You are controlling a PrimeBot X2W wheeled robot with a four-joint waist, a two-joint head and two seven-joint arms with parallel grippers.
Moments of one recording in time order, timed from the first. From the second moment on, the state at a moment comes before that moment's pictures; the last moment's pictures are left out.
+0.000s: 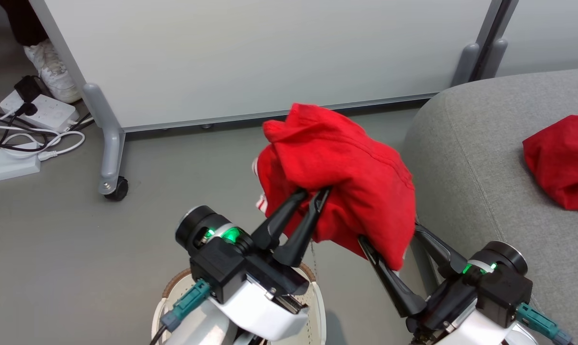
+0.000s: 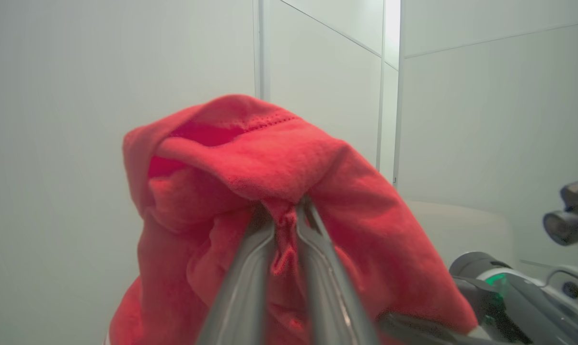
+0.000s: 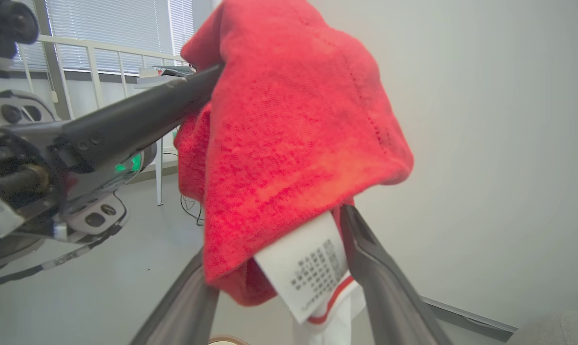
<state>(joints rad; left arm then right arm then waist) -0.25 0.05 -0.53 -0.03 -0.27 -0.12 -0.26 -0.14 -0.30 0.52 -0.10 0.33 0.13 -0.26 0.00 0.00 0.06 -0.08</state>
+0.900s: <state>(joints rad) -0.25 0.05 -0.68 0.04 -0.30 -0.13 -0.26 -0.17 -0.25 0.53 0.01 0.32 0.13 -0.26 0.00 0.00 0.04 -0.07</state>
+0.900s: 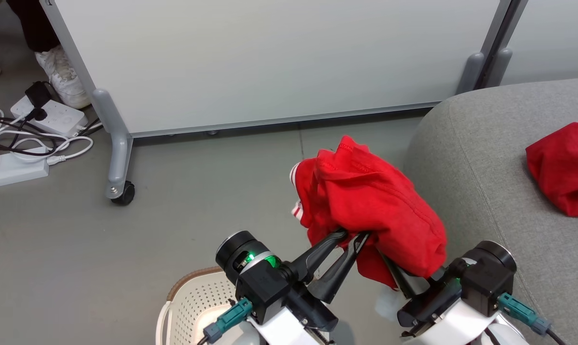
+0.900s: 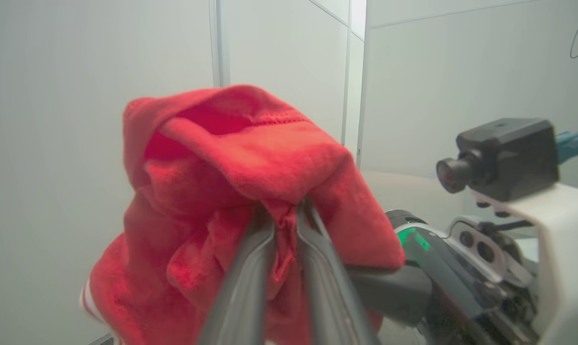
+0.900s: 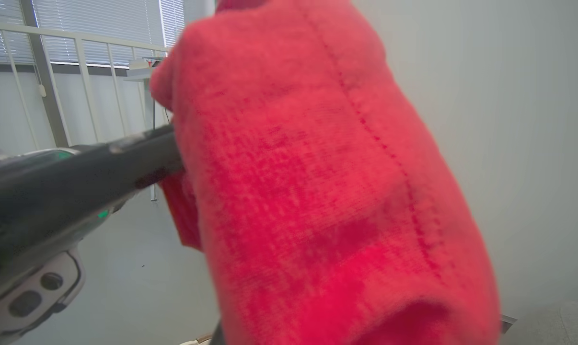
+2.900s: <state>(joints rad) -0.13 0.09 -0.72 0.22 -0.26 -0.13 -0.26 -0.03 -0.20 0.11 0.20 0.29 0.13 -0.26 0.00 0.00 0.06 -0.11</state>
